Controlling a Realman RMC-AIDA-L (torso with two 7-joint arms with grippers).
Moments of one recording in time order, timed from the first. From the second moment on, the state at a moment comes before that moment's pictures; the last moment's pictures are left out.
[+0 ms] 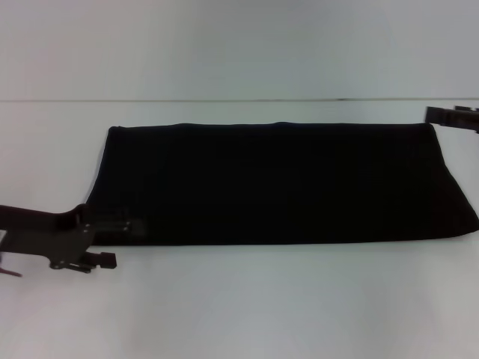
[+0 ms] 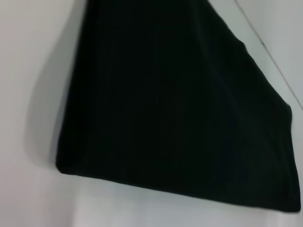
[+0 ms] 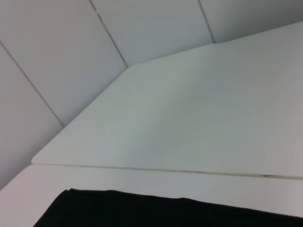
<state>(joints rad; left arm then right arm) -0.66 -1.96 0.40 0.62 2.53 1.62 -2.68 0.67 1.95 -0.38 -0.69 -2.22 -1.37 1.89</state>
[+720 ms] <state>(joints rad) -0.64 -1.97 0.34 0.57 2.52 1.47 -2.97 0.73 1.98 -0.46 -0.69 -2.21 -1.26 1.86</state>
